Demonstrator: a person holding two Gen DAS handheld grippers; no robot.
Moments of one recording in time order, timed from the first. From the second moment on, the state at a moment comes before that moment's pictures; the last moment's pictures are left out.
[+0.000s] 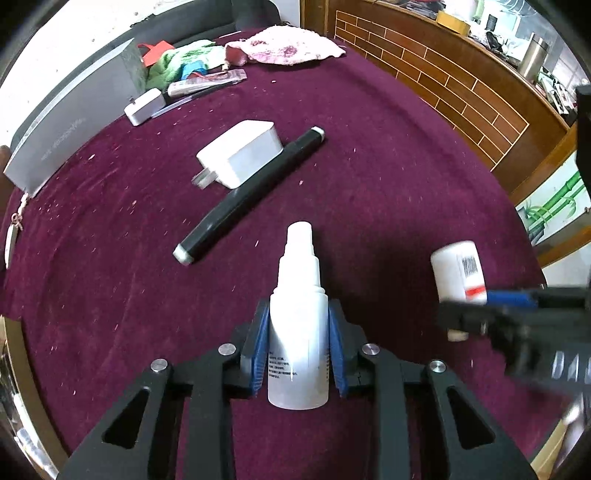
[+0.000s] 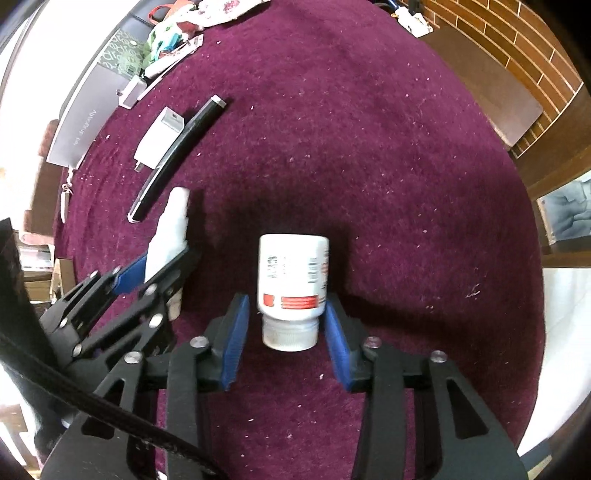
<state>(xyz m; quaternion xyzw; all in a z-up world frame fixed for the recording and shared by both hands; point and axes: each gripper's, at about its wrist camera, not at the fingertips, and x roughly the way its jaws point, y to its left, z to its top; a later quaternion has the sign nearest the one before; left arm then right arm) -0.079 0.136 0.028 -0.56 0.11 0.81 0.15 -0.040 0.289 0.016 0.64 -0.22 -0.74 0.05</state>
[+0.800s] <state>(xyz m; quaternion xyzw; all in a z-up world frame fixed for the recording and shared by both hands) -0.004 0.047 0.062 -0.54 0.08 0.83 0.11 -0.013 0.249 0.033 0.63 -0.23 -0.73 0.08</state>
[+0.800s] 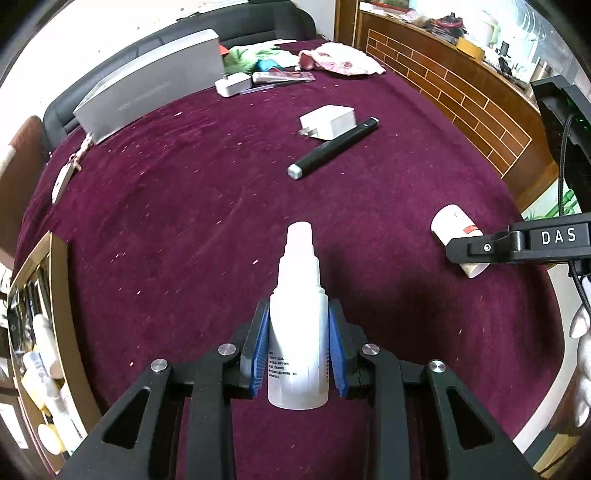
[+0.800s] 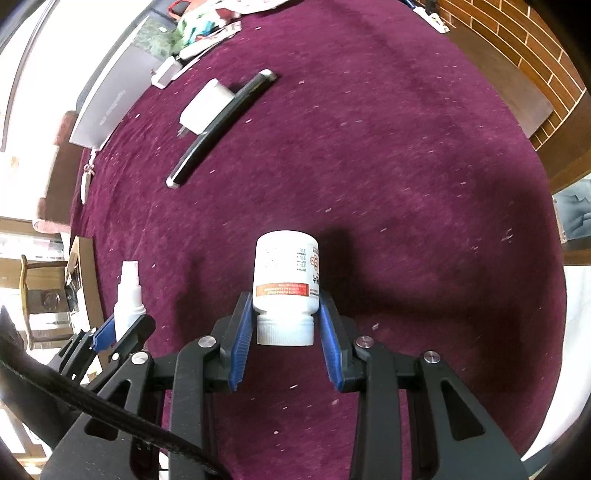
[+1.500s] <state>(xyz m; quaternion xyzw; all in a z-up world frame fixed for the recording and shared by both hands) 0.035 -0.103 0.080 -0.54 0.03 0.84 0.06 -0.007 0.106 0.070 0.63 -0.18 -0.74 0.16</state>
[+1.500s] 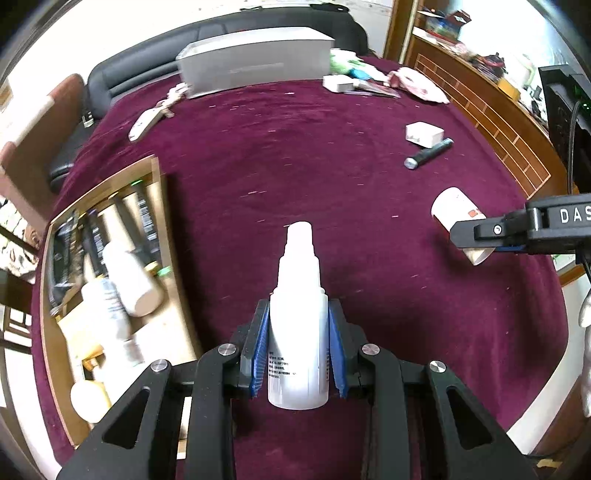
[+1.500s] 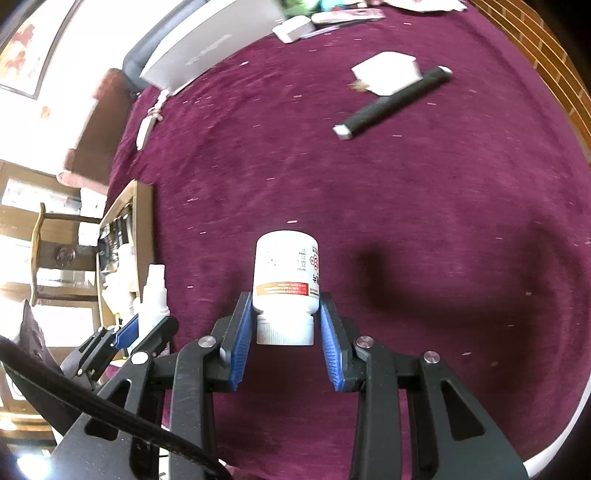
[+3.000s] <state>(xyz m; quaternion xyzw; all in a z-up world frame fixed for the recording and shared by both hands) 0.068 -0.342 0.048 -0.56 -0.09 0.82 -0.02 -0.070 -0.191 0.071 0.64 -0.08 -0.72 0.27</state>
